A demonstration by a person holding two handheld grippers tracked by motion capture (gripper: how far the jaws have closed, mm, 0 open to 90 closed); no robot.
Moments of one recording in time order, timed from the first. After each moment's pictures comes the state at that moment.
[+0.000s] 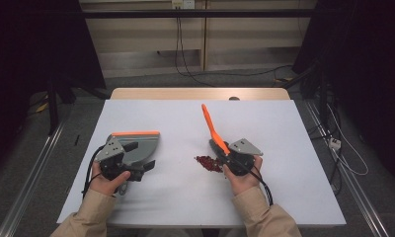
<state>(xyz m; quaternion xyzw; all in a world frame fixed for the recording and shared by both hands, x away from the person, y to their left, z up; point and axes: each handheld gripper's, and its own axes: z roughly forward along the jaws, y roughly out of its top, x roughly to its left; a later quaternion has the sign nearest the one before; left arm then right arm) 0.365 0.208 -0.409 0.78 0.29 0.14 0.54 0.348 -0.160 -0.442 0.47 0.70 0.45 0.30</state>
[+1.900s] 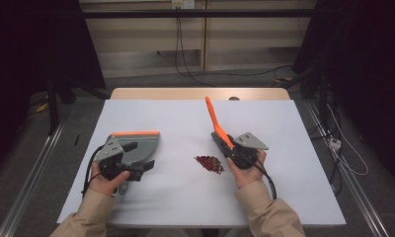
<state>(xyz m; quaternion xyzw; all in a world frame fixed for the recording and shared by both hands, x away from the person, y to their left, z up) 0.365 0.209 -0.409 0.78 0.30 0.14 0.54 0.362 -0.174 -0.439 0.47 0.68 0.47 0.31</state>
